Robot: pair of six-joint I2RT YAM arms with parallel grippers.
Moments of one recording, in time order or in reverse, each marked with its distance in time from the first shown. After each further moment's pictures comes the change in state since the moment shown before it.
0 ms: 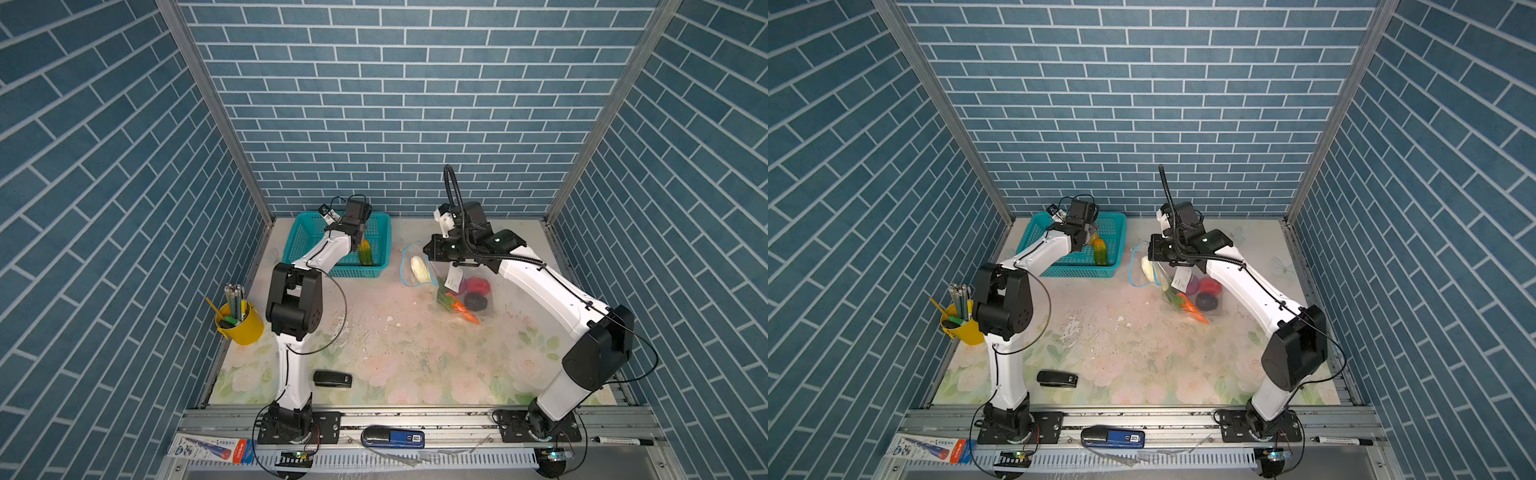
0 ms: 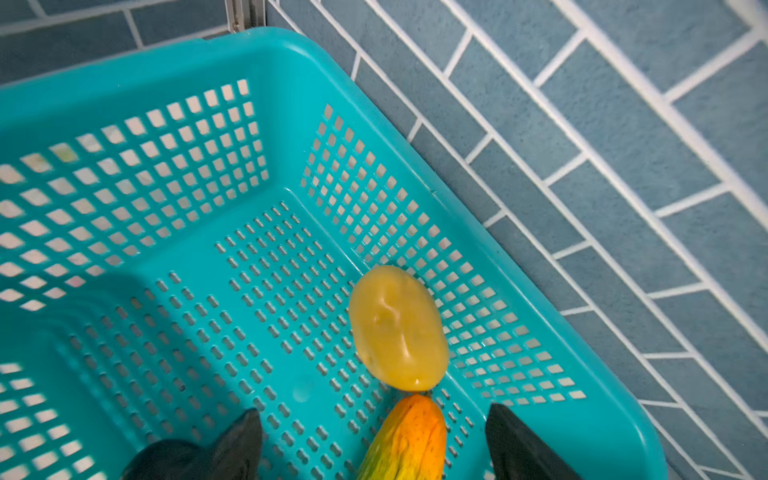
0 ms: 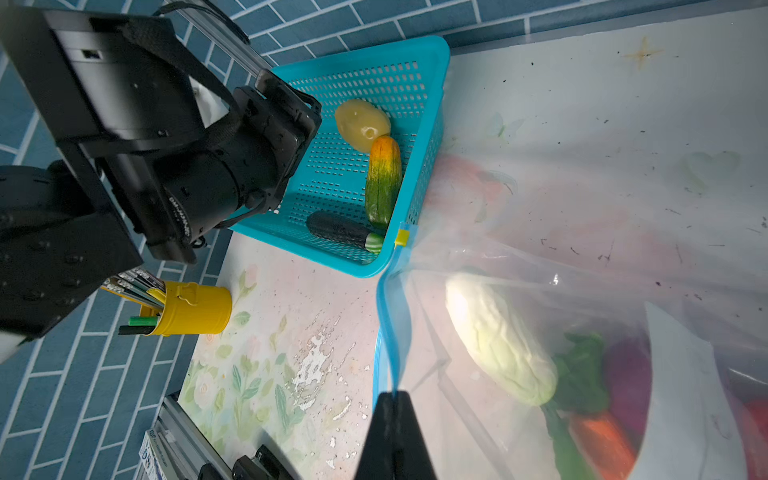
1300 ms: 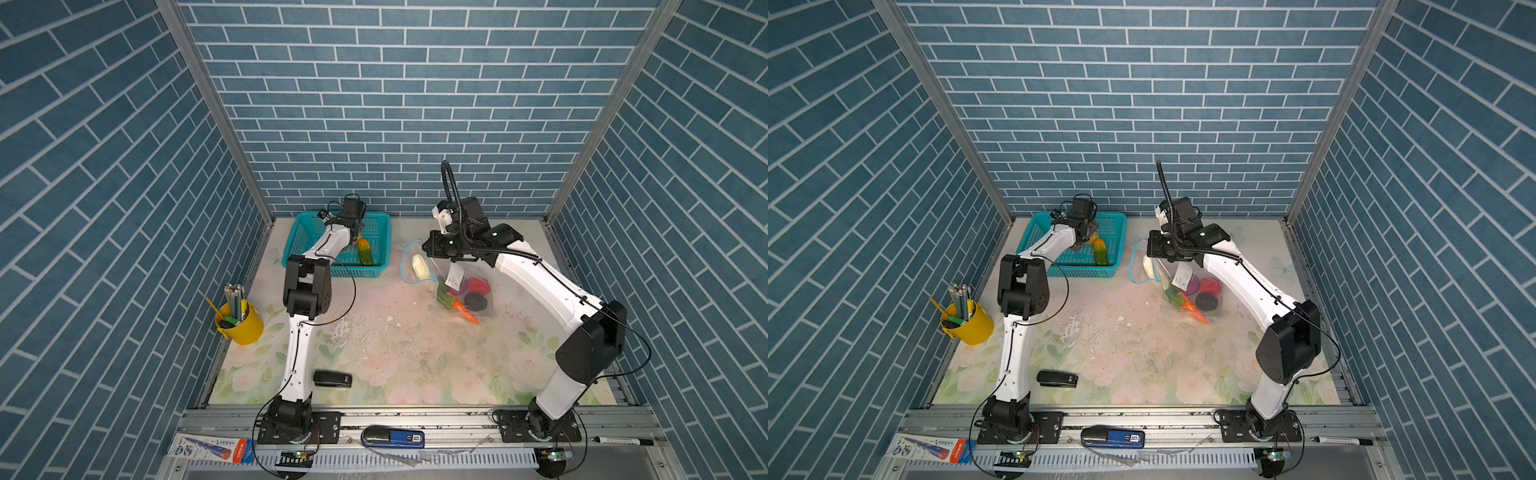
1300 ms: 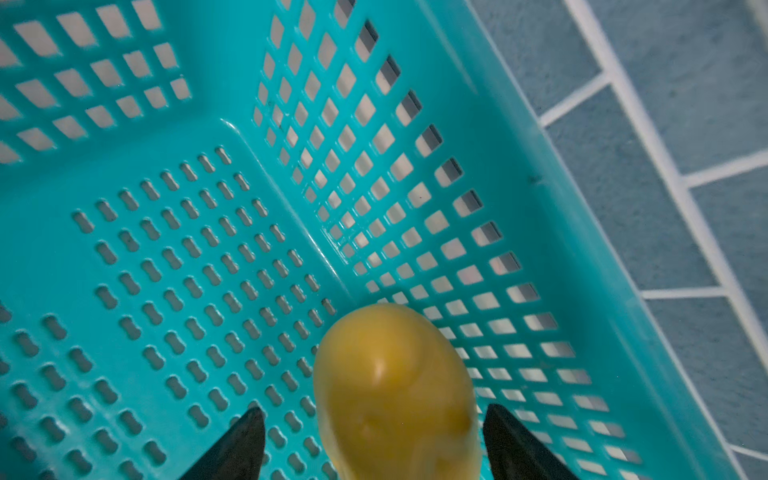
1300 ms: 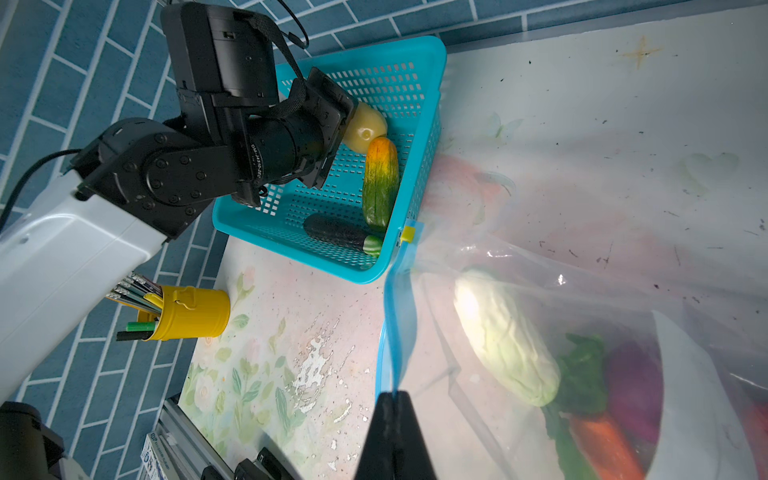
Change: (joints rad) left arm 0.070 0.309 0.328 -0.121 0.142 -0.097; right arm -0.006 0.050 0.079 -0.052 -0.001 0.000
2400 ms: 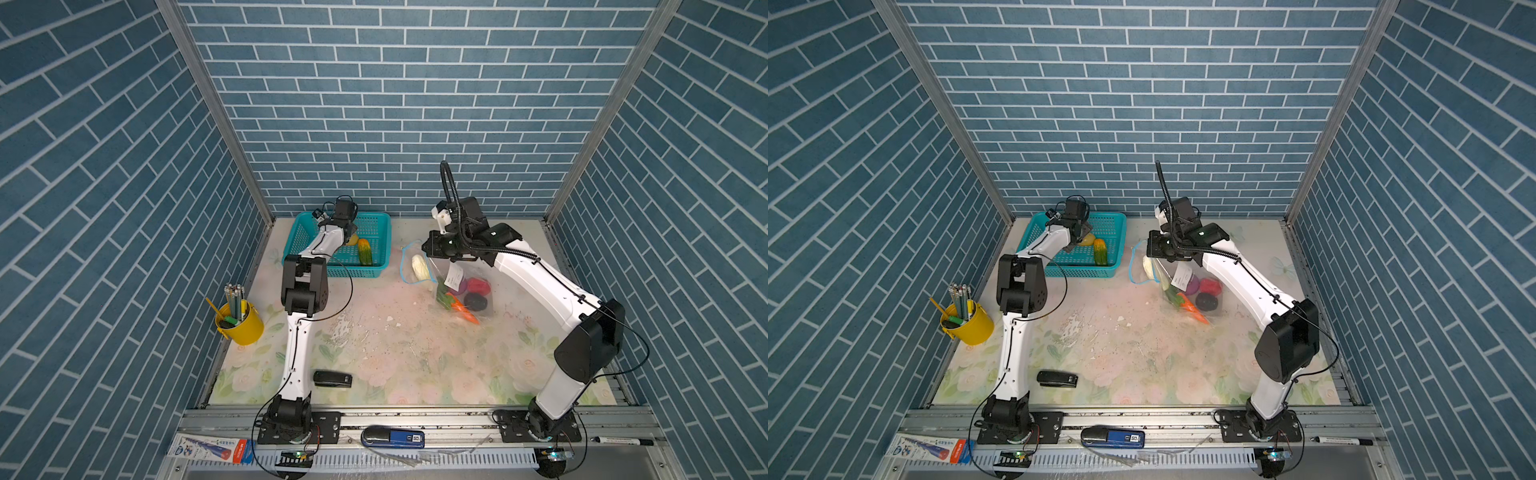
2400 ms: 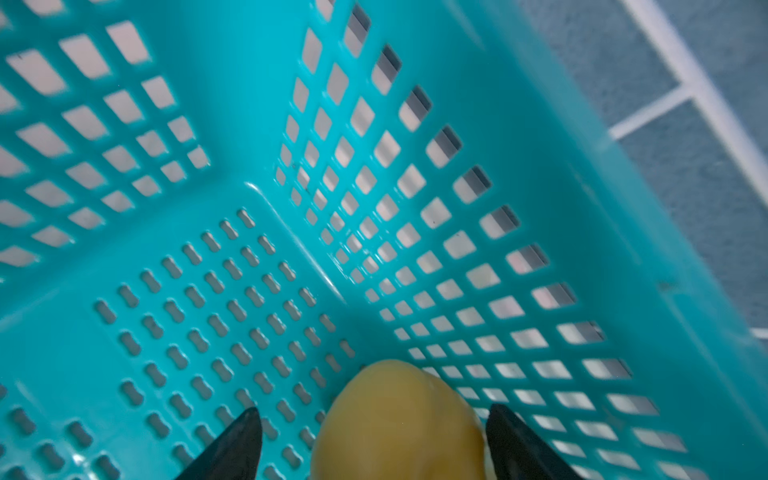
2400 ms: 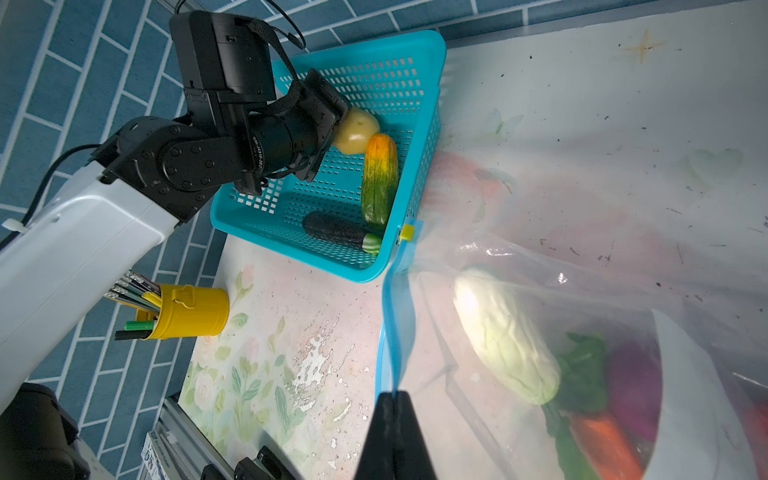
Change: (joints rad) left arm 0.052 0.045 0.023 0.023 -0.009 0.139; right arm 0.000 0.010 0.010 -0.009 -0.003 0.000
